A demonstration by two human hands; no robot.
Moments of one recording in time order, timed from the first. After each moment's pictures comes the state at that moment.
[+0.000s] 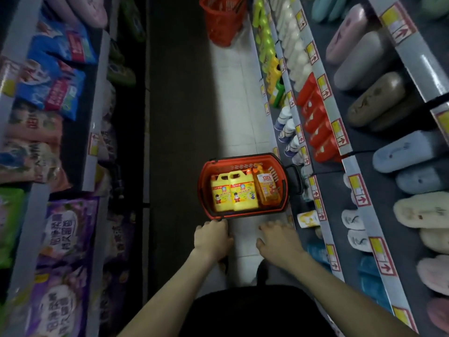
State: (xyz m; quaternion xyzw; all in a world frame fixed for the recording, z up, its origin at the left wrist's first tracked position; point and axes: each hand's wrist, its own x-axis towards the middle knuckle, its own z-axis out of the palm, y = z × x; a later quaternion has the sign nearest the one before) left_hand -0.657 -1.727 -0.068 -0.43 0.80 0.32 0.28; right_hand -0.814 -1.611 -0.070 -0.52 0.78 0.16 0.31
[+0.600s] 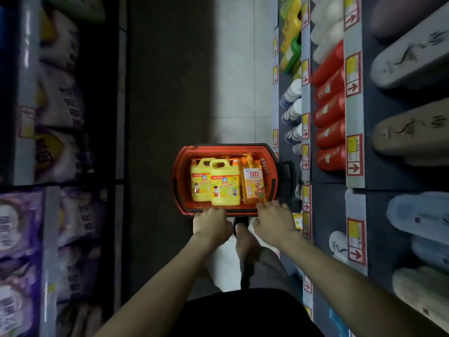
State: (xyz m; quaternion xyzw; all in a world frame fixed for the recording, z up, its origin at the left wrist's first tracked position) left_hand -0.843 -1.790 -0.172 -0.49 0.73 0.33 0.34; right_hand -1.004 -1.713 -0.183 -0.55 0.72 0.24 0.35
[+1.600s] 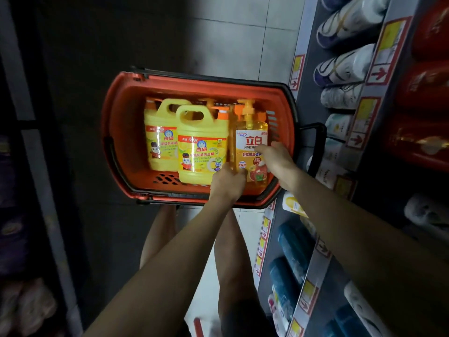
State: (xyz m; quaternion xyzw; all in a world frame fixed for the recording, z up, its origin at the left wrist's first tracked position) left_hand -0.944 -1.776 -0.488 -0.66 0.39 0.61 0.19; right_hand -1.090 -1.773 -0.503 0.00 0.81 -0.07 0.58
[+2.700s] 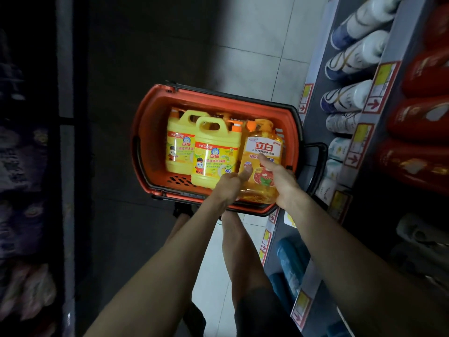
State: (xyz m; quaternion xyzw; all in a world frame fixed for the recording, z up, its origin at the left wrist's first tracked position) left_hand -0.926 -1.792 -0.440 -0.63 0.23 0.74 0.04; right_hand -1.077 -1.758 -0.465 0.12 0.73 -0.22 0.64
